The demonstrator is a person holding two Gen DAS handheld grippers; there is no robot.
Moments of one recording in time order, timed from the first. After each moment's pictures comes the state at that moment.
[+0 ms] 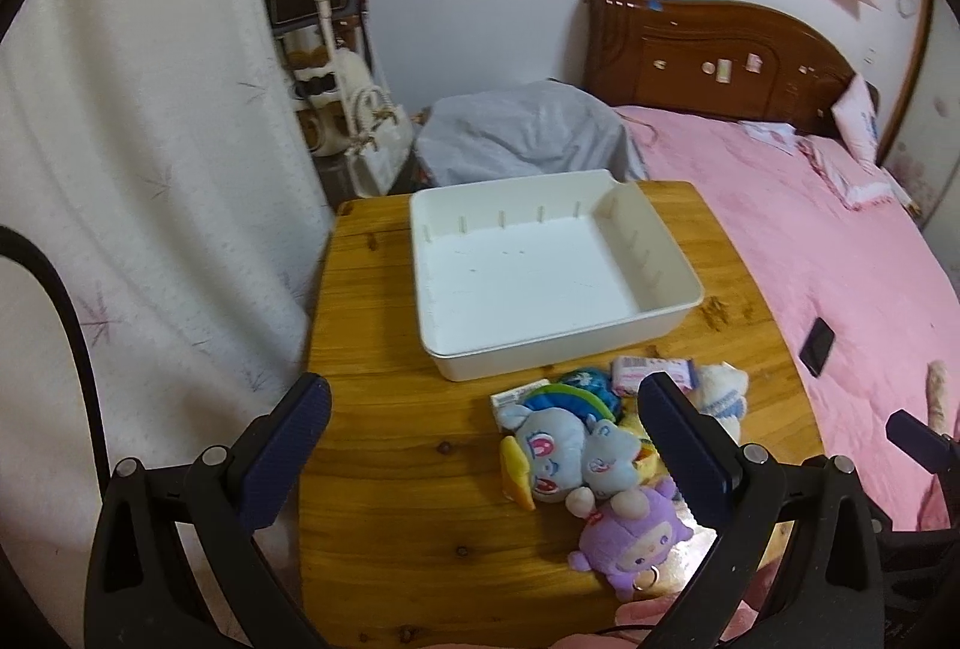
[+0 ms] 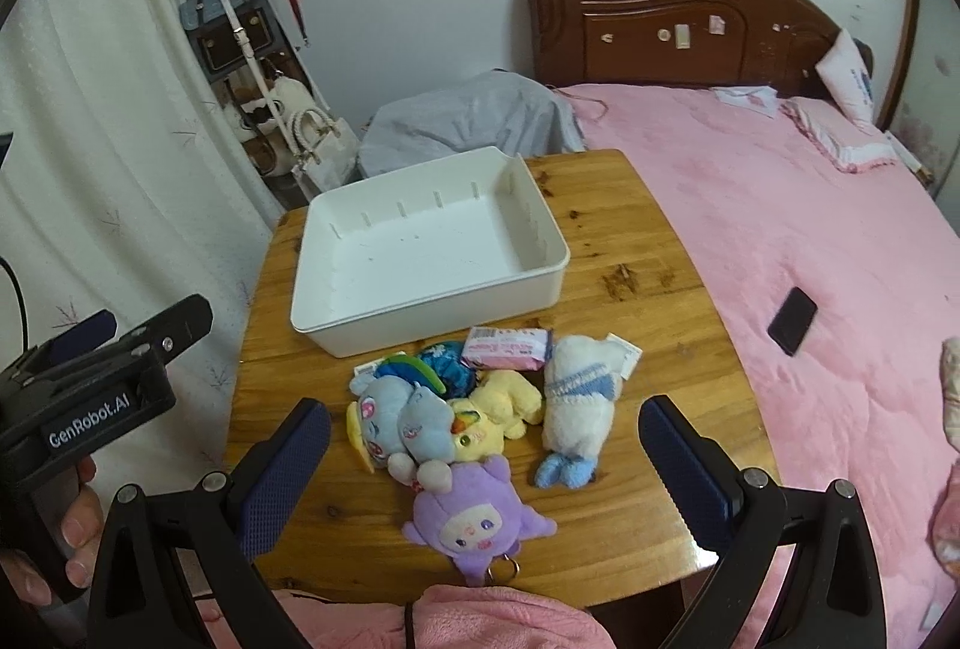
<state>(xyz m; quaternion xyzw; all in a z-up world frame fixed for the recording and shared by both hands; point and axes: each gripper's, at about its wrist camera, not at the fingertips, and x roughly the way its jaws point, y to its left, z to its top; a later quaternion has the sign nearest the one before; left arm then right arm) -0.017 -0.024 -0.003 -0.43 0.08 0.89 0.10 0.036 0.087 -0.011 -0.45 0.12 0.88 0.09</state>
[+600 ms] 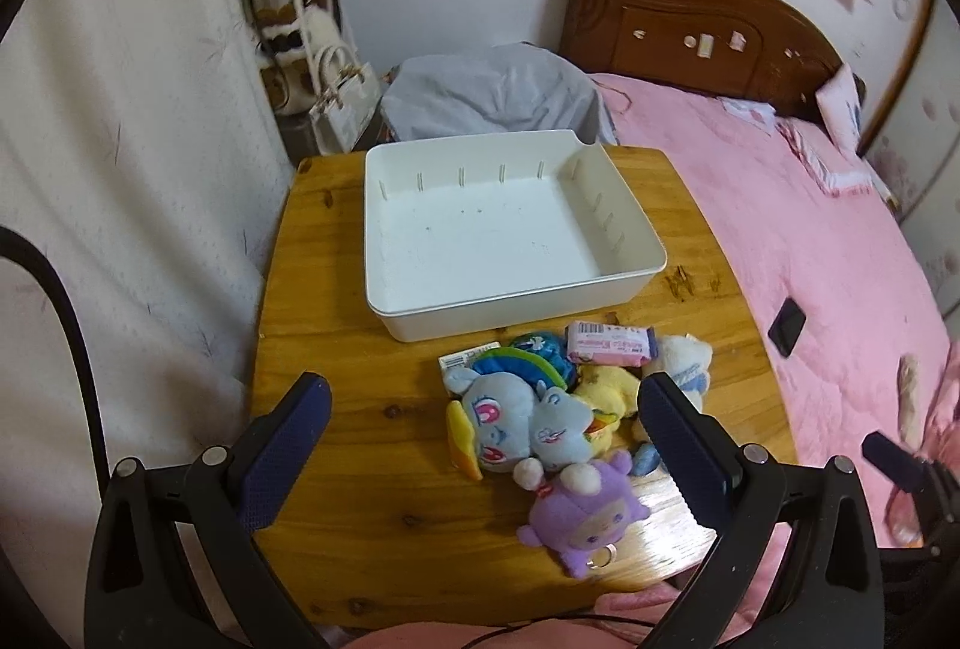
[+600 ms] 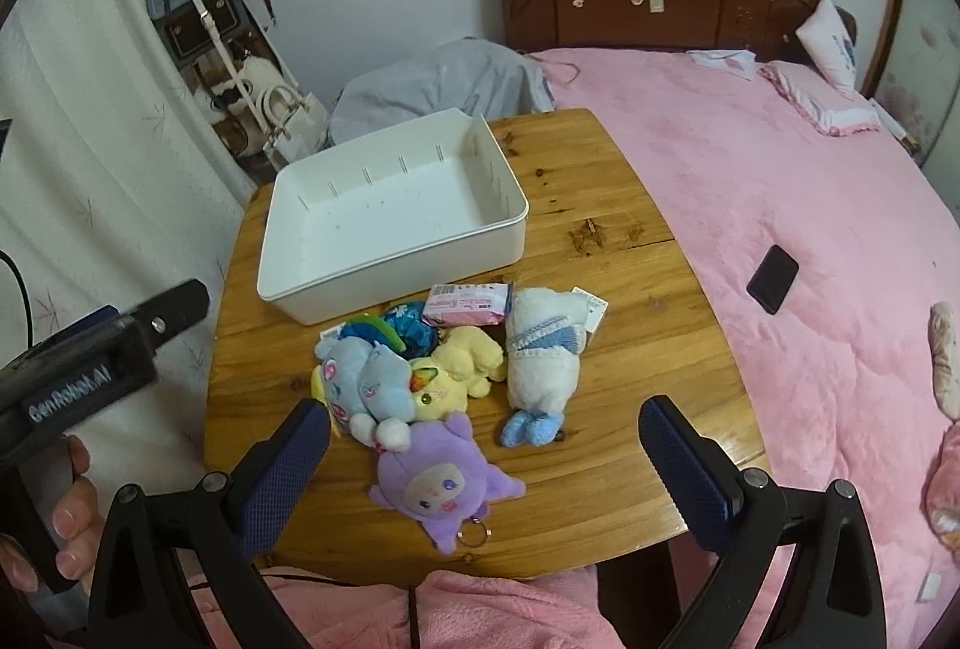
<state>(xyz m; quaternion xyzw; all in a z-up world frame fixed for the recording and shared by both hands) -0.014 -0.005 -0.018 -0.49 0.06 0.87 0.11 0.048 0.110 -0.029 -0.48 0.12 0.86 0.10</state>
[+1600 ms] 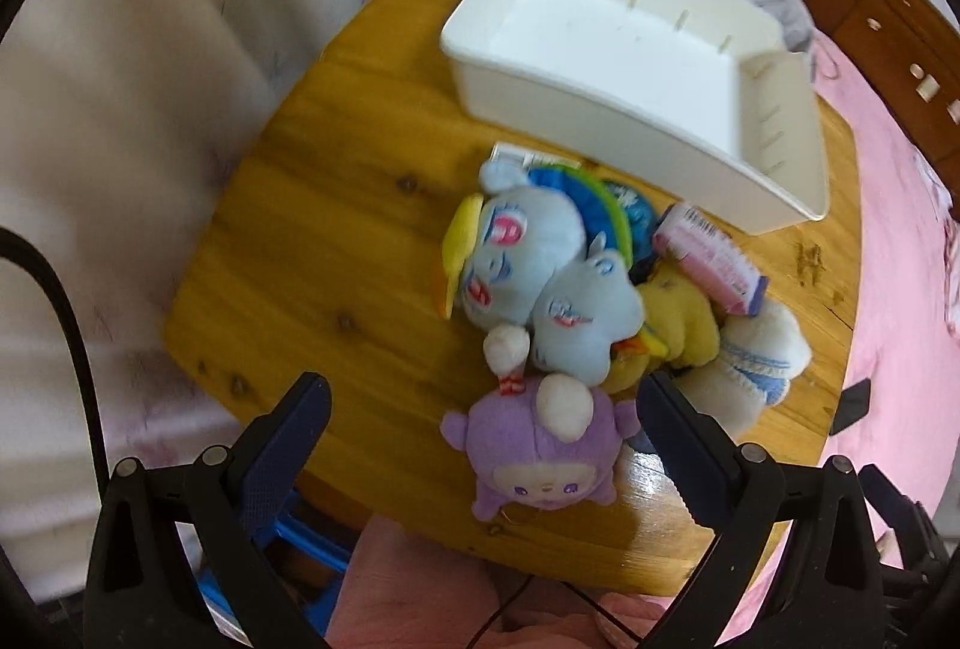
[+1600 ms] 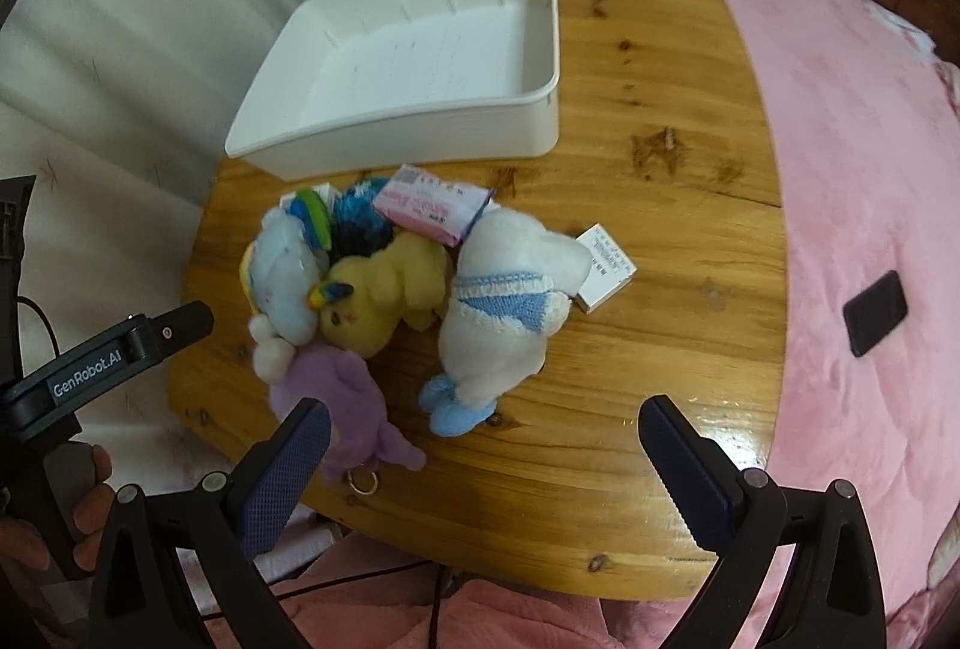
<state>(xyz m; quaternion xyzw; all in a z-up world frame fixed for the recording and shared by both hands) -0.003 0.024 -0.132 -0.64 -0.06 0.75 -0.15 -0.034 0.205 -0.134 -0.63 0.07 0.76 -0.10</state>
